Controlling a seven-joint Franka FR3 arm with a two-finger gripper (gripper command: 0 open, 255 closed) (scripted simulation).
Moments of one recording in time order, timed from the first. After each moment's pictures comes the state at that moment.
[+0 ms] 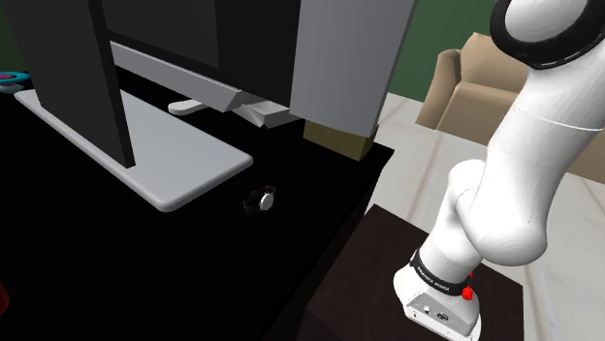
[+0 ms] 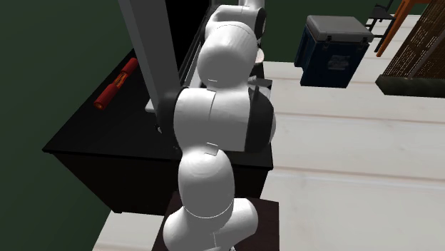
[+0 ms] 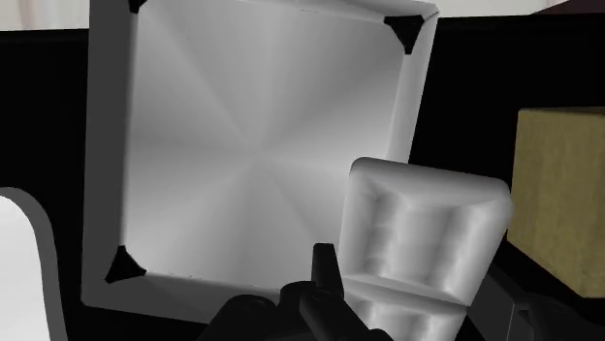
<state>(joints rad) 0.41 0.03 -0.45 -1.65 0.00 1.71 -1.63</state>
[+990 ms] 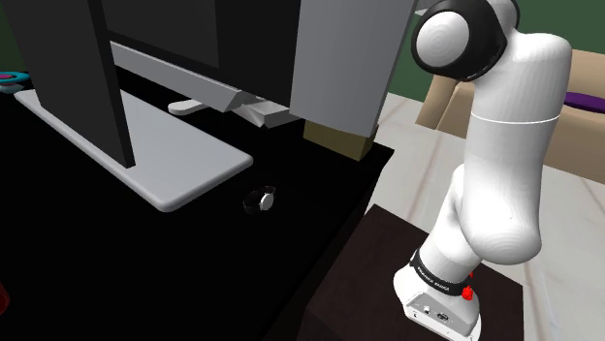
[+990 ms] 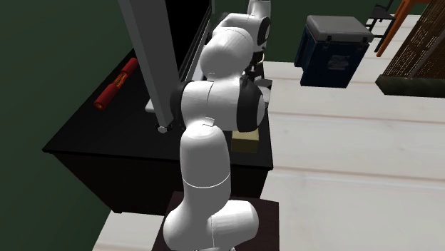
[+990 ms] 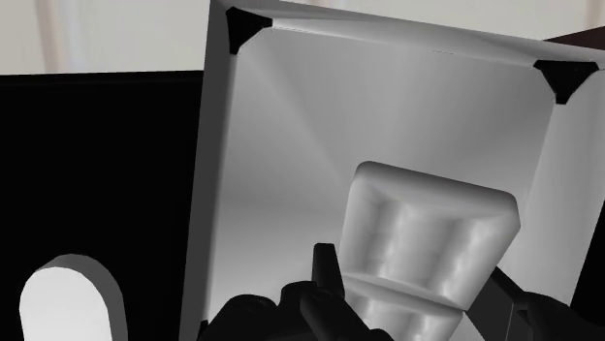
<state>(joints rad) 0.32 0.31 -0.48 -1.43 0.14 1.74 -1.74</state>
